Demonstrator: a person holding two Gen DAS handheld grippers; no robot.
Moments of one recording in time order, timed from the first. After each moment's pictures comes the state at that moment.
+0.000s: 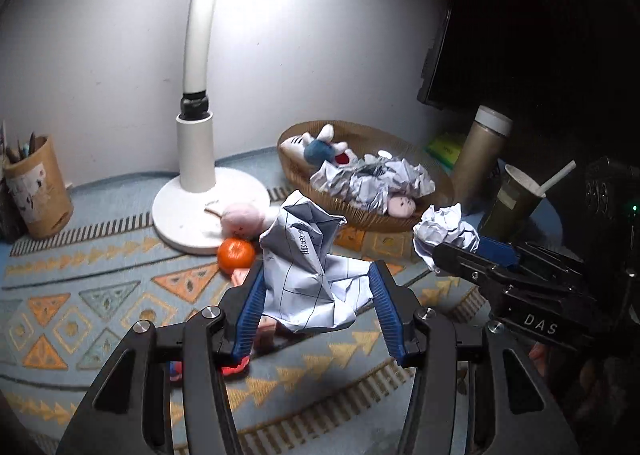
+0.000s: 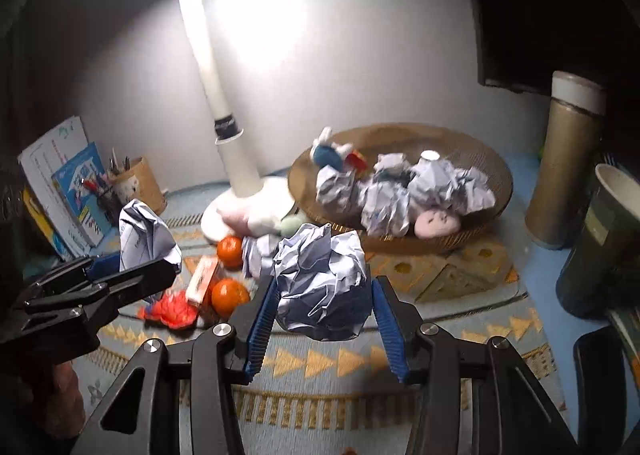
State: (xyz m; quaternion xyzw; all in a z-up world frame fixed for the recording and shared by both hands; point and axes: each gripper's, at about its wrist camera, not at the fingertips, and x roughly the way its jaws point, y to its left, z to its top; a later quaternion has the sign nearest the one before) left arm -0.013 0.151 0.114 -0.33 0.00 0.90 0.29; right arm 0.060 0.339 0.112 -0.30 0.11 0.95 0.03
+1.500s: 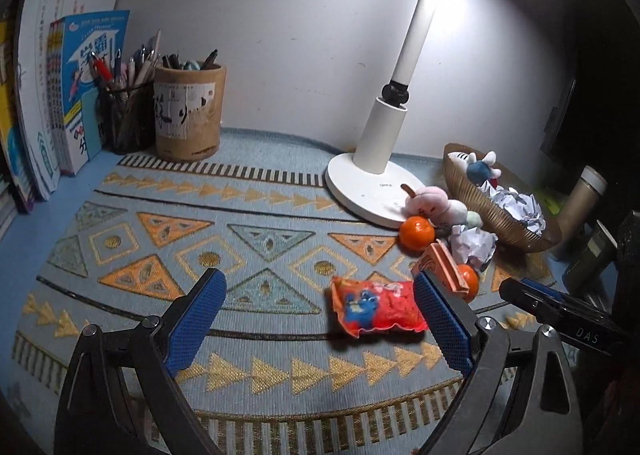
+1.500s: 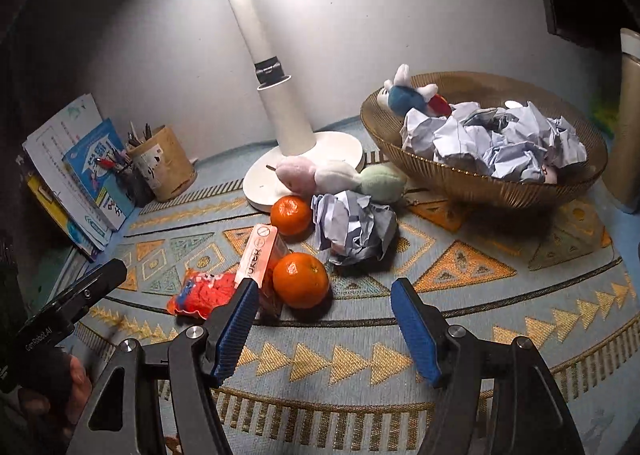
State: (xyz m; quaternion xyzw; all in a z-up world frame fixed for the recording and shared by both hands) left arm 0.001 0.014 0.046 -0.33 -0.09 0.93 0.10; right arm 0.028 0.254 0.036 -0.37 0.12 0.92 -0.05
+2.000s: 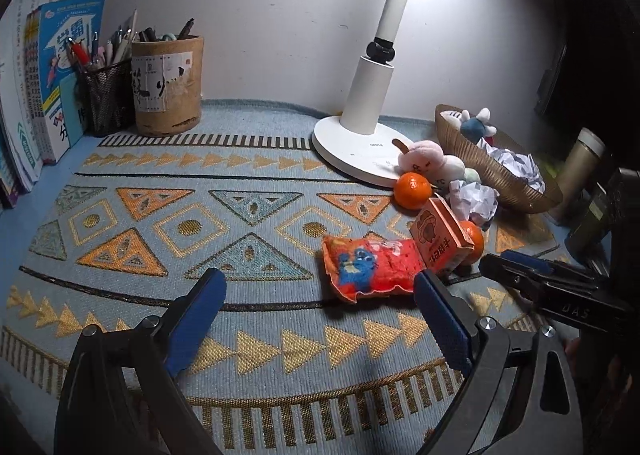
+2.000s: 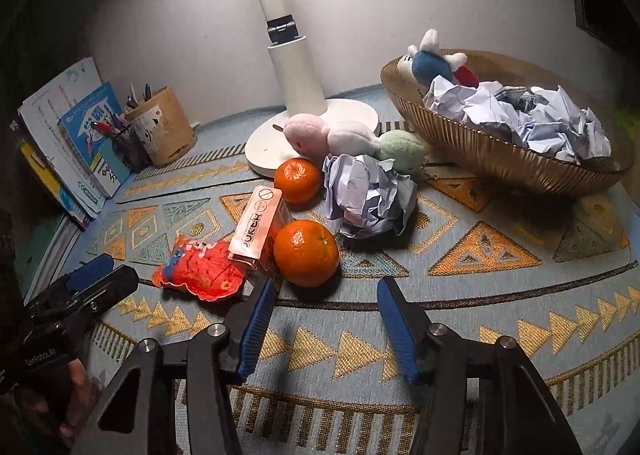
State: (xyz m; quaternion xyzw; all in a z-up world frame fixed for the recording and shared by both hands) left arm 0.004 0.031 0.030 -0.37 -0.05 0.92 0.13; right arm 0.009 0.239 0.020 -0.42 0.08 0.90 -0.08
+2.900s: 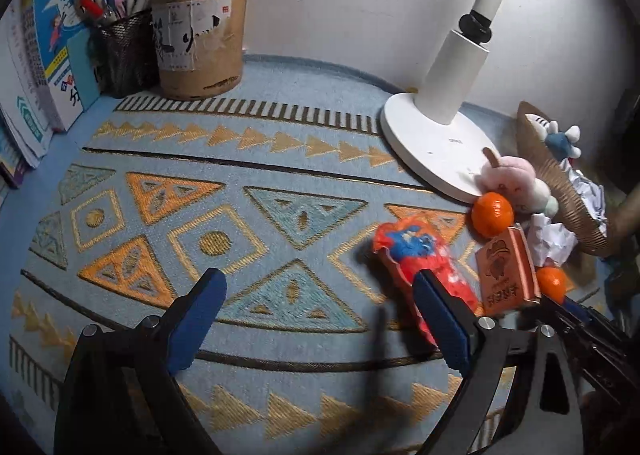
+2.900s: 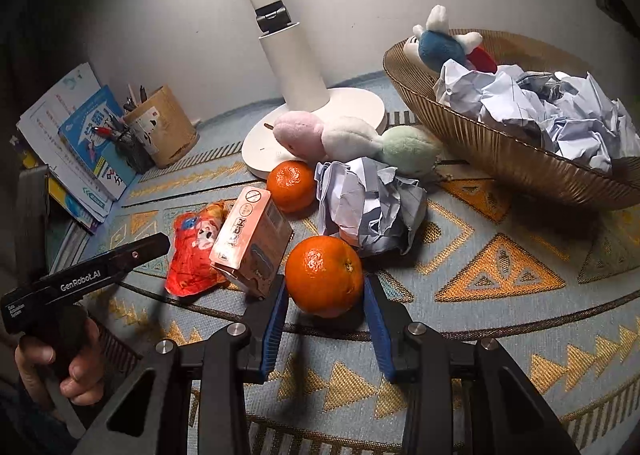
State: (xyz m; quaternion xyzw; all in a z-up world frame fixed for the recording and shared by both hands) left arm -0.055 0.019 0.020 -0.45 -0.10 0.89 0.05; right arm -0.006 0.254 0.019 -0.42 0.11 0.90 -0.10
